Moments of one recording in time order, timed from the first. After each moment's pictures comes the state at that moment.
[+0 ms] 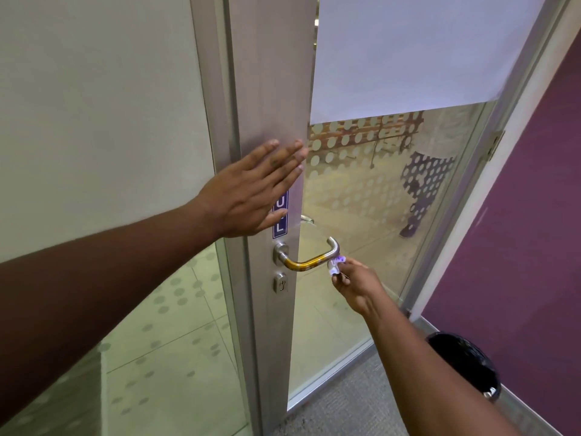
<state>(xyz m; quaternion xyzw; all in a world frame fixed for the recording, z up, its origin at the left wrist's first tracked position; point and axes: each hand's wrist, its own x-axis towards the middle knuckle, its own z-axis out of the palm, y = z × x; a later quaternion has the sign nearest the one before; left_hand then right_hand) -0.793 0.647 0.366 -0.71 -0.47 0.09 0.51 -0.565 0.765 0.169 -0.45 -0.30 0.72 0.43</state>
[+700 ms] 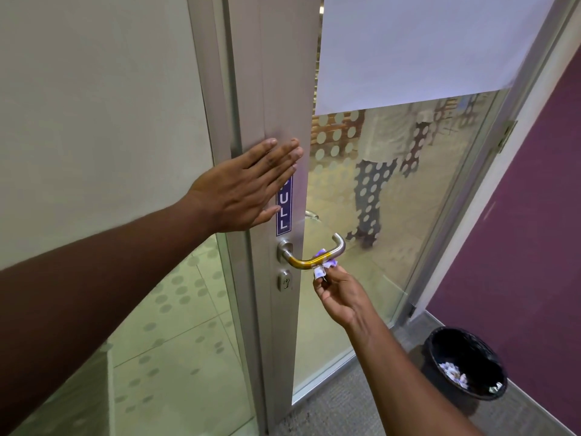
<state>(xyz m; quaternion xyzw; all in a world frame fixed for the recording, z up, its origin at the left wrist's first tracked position) -0.809 0.652 0.362 -0.69 -0.47 0.16 0.53 -0.597 0.734 0.149 -0.24 -0.16 0.86 0.42</state>
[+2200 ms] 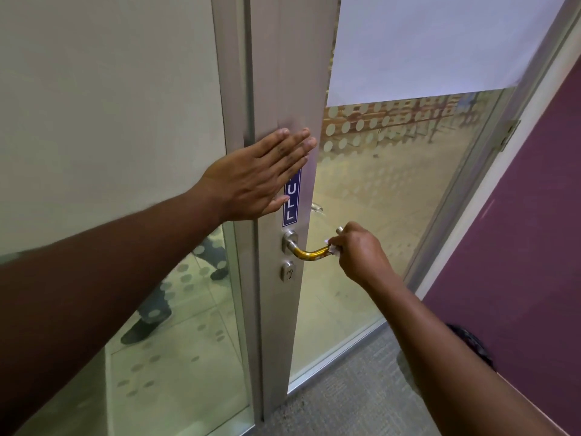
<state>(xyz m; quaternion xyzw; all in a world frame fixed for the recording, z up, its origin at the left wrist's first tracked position) -0.810 0.652 0.363 -0.70 -0.47 0.15 0.52 -0.577 0.734 0.230 -0.45 -0.87 0.05 0.20</state>
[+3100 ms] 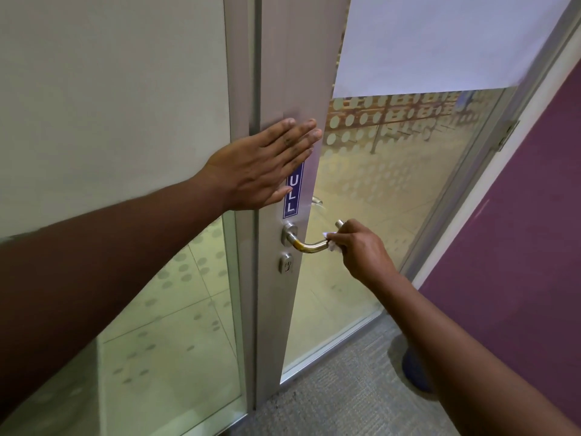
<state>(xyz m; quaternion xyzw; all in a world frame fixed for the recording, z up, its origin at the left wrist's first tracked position) -0.813 0.654 0.360 -0.70 -0.45 0.14 0.54 -0.565 0.734 0.217 -0.38 -0.89 0.02 0.24</state>
